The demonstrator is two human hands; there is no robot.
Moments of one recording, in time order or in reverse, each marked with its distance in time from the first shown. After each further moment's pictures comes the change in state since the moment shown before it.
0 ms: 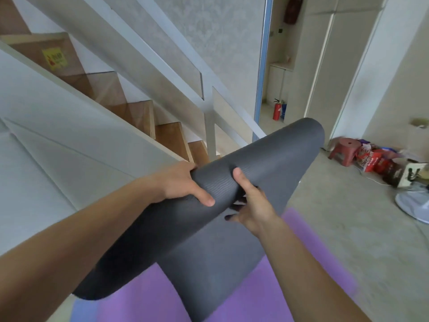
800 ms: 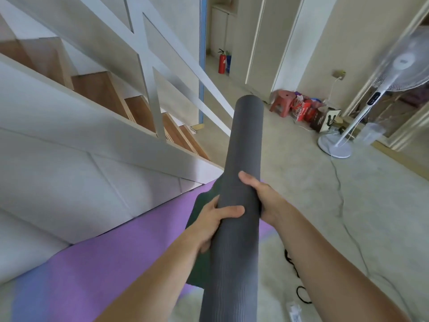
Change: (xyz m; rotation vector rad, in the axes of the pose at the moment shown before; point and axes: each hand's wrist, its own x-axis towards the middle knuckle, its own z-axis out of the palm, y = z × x) left_hand 0.019 -0.042 0.255 -0.999 -0.412 -0.025; right_hand -0.025 0.055 -0.155 -0.143 0.232 0.133
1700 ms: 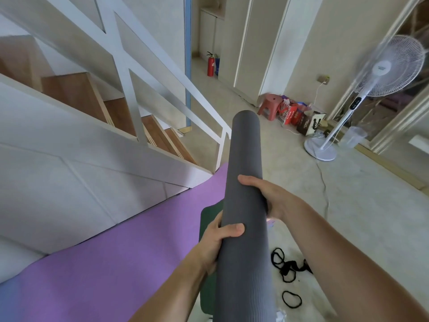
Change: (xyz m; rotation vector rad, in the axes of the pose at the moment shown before) left_hand 0.030 -0.036 0.063 -0.238 -0.216 0.044; right_hand 0.012 -0.039 -0.075 -0.277 0.132 0.170
